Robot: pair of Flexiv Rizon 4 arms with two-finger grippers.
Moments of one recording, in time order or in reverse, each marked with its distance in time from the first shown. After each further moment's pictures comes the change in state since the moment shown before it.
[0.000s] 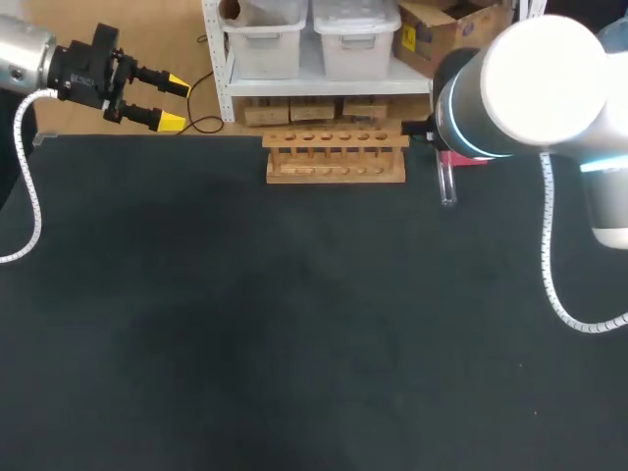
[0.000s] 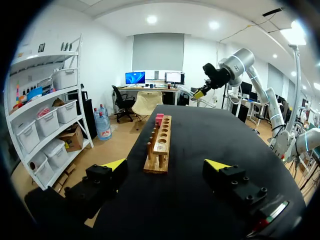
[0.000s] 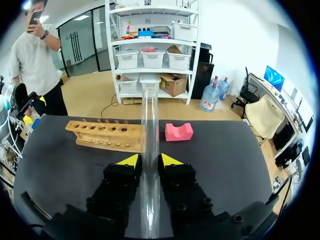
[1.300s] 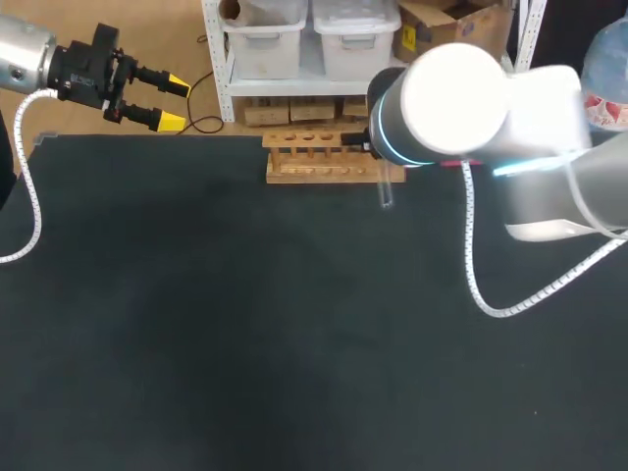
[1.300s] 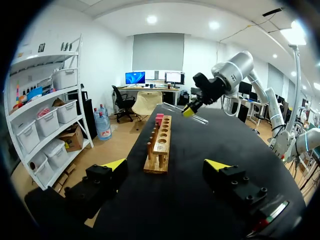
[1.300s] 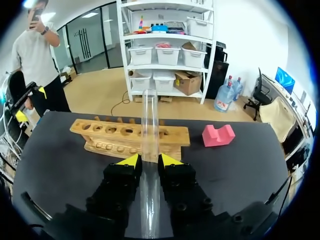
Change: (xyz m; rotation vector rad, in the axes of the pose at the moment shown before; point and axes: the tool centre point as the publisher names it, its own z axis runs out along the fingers) left arm 0.000 0.000 0.000 0.000 0.000 0.000; right arm 0.005 0.079 0.081 -0.075 0.018 -0.023
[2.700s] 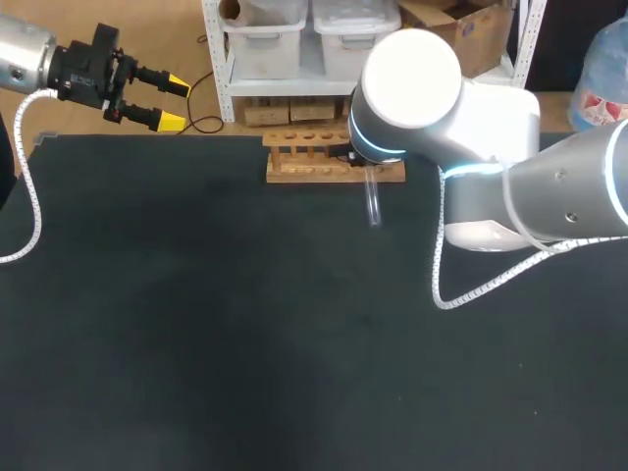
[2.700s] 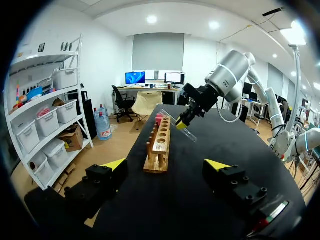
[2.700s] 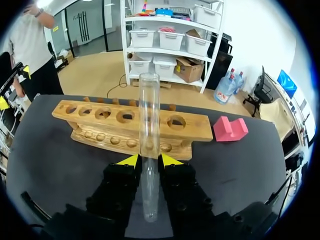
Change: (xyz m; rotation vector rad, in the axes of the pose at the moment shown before) left arm 0.000 0.000 0.000 0.000 0.000 0.000; right arm 0.019 0.007 0.045 0.042 0.134 -0.052
